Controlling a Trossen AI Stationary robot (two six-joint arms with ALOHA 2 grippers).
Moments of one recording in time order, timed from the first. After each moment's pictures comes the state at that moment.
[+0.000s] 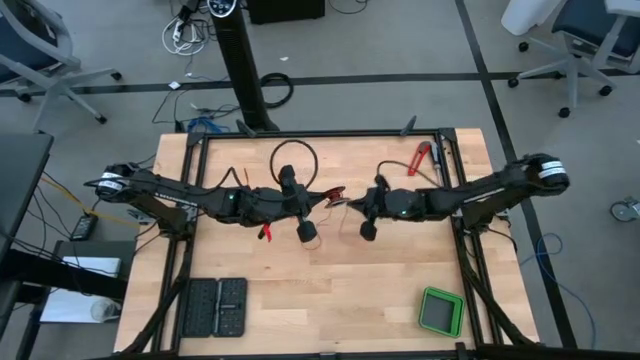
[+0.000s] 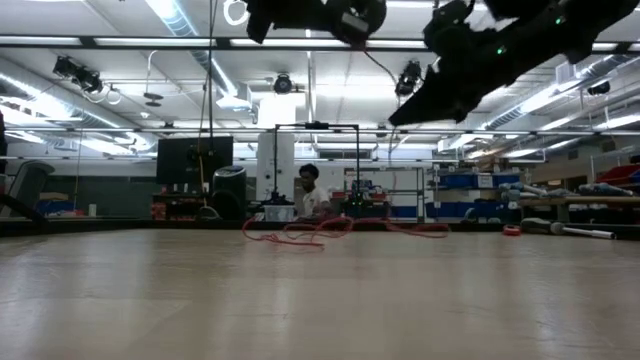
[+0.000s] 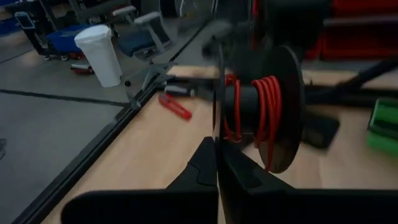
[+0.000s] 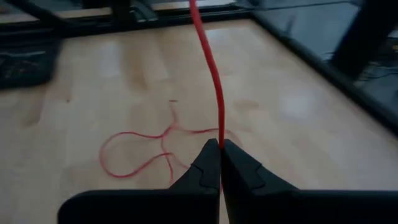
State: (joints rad) left arm -0.16 1.43 1.07 0.05 -0.53 -0.06; right arm 0.10 1.27 0.59 0.24 0.40 0.16
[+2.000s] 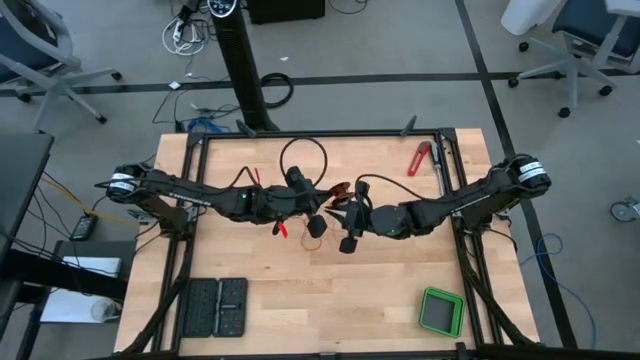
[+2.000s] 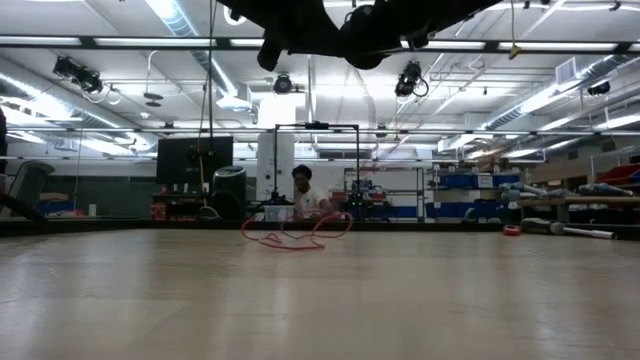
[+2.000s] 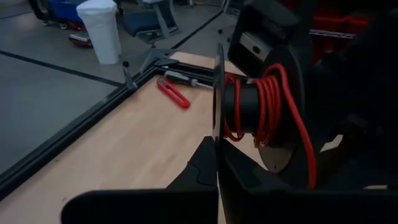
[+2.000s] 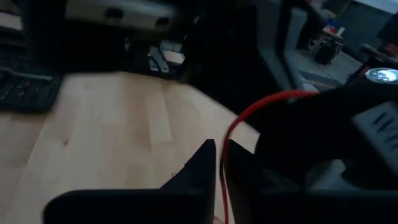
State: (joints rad) left arm -0.11 1.51 1.07 0.12 -0.50 -0.21; right arm 0.27 1.49 0.91 0.28 0.63 -0.17
